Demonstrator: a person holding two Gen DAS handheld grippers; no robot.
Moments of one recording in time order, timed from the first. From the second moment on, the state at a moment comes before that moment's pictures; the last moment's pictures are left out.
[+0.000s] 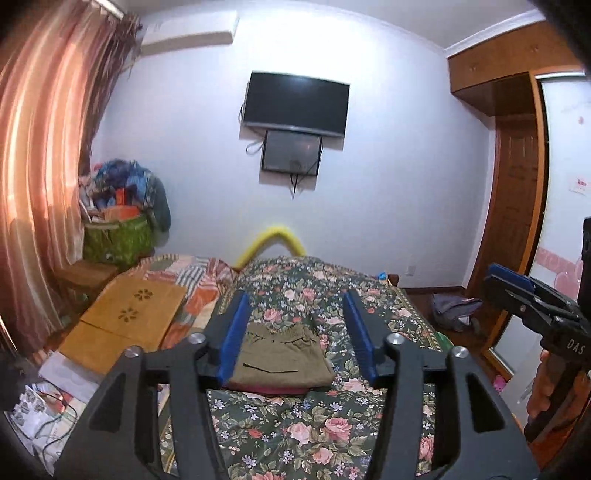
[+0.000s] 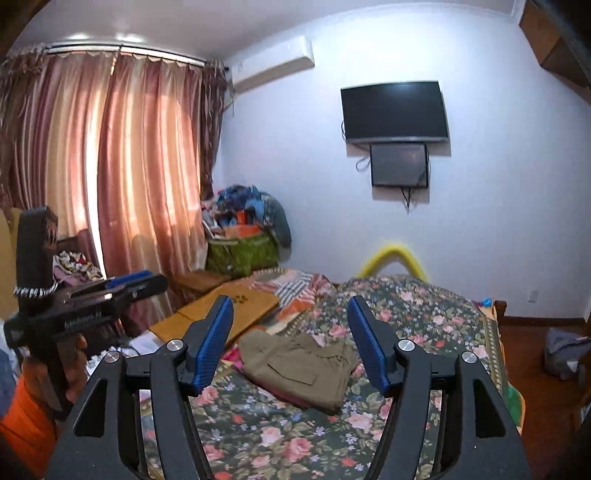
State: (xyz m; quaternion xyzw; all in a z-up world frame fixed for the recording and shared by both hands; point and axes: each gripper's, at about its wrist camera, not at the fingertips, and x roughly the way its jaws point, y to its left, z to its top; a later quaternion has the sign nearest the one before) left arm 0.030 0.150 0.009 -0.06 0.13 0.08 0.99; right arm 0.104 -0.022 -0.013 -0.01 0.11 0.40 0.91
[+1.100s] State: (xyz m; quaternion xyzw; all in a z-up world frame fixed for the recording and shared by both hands) left arm -0.022 0.112 0.009 -0.02 0.09 0.09 0.99; right arm 0.053 -0.034 -0.014 -0.02 0.07 0.35 0.93
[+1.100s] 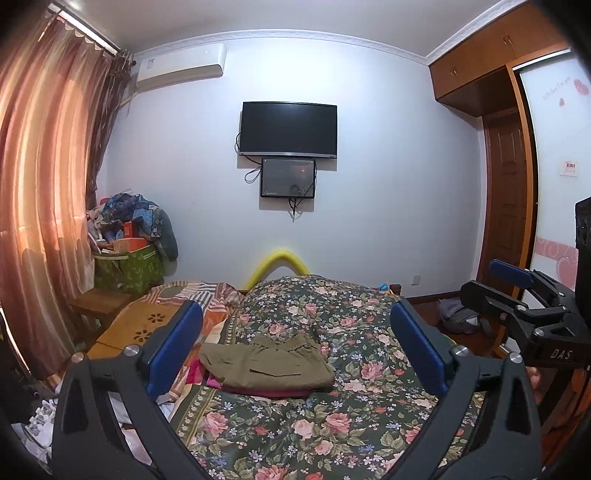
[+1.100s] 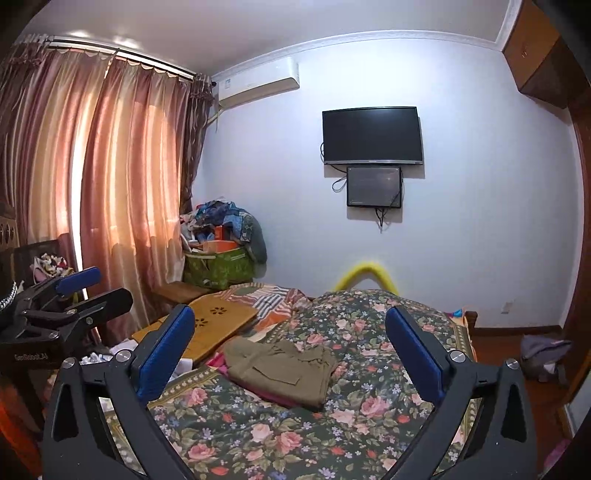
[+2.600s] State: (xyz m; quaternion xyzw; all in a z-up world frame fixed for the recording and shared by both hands) left arm -0.014 0.110 0.005 -0.02 0.10 0.08 0.99; right arm 0.055 -0.044 -0.012 0.00 0.08 0.34 0.94
